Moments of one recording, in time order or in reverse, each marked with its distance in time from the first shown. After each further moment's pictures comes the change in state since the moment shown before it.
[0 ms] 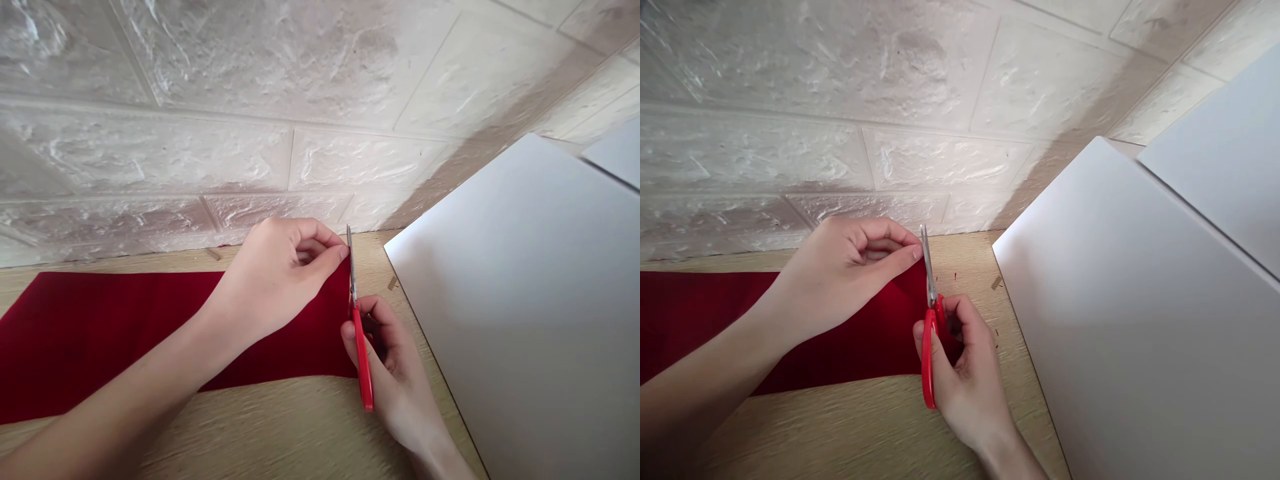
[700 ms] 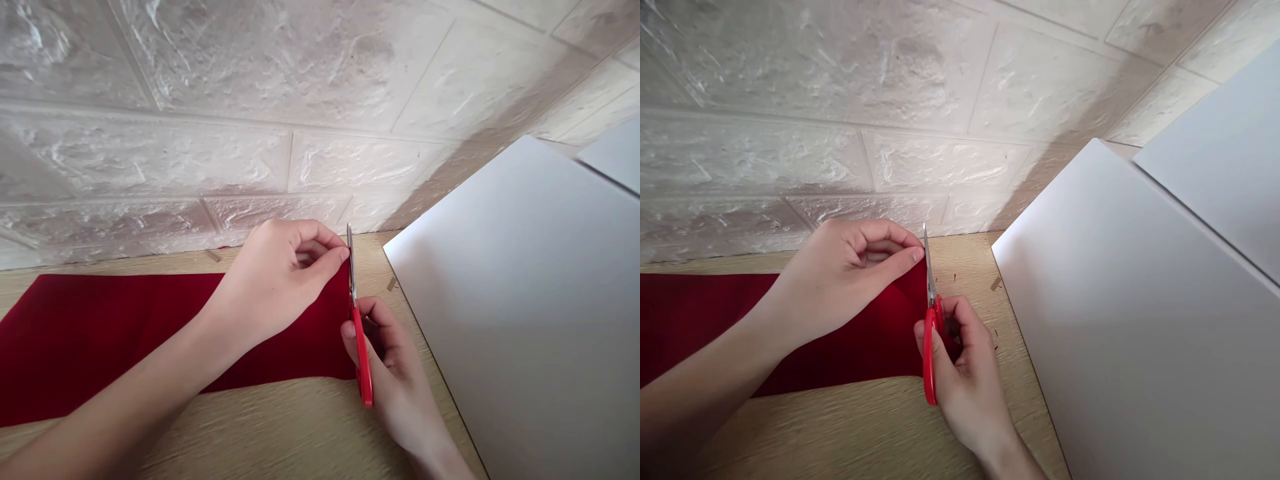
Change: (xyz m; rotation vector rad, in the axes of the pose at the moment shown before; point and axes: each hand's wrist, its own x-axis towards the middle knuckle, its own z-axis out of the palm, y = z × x) left_hand -0.001 0.000 0.001 -0.011 -0.004 0.024; right_hand -0.002 0.002 0.000 0.112 -0.043 0.046
